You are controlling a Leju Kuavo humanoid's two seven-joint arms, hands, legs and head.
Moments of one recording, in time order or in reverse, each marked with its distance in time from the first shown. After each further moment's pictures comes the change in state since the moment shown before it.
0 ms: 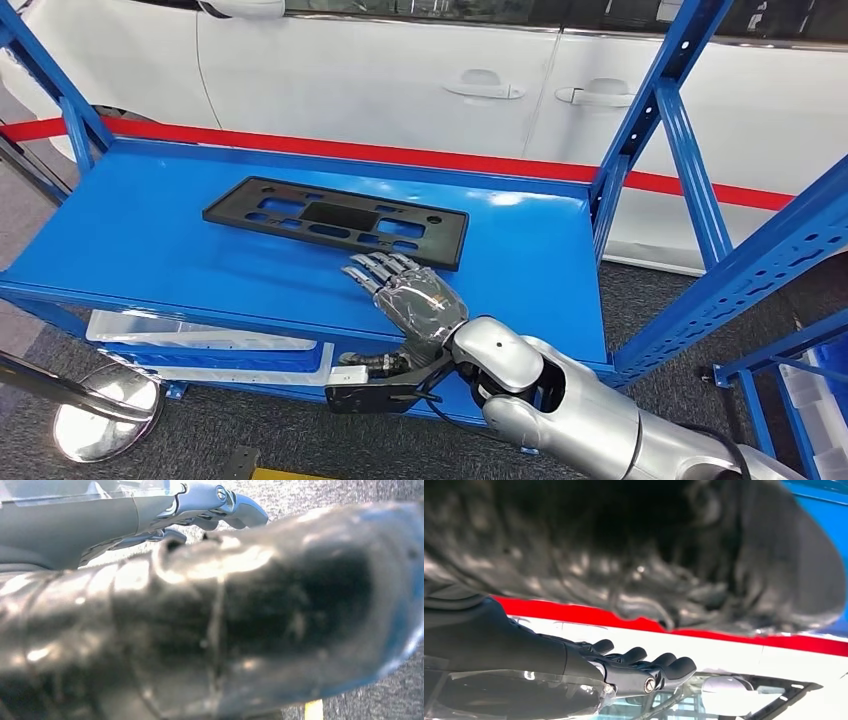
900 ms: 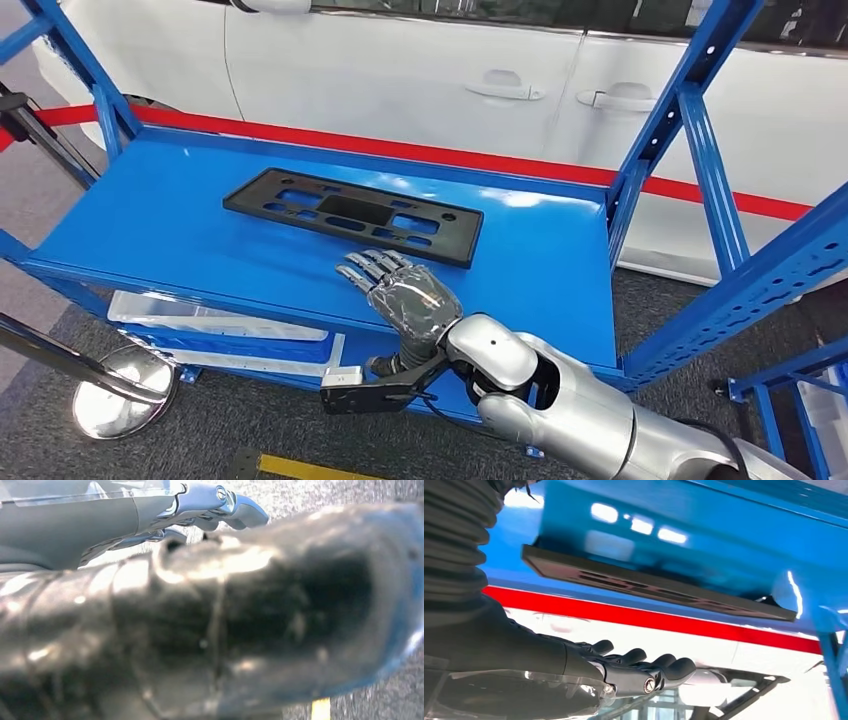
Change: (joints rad) left arm -0.003 0.003 -0.013 0.000 0.000 -0.008 -0.009; right arm -0.012 0.008 0.007 0.010 0.016 0.000 0.000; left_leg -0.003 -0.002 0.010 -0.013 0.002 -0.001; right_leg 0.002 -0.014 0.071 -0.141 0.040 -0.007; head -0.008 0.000
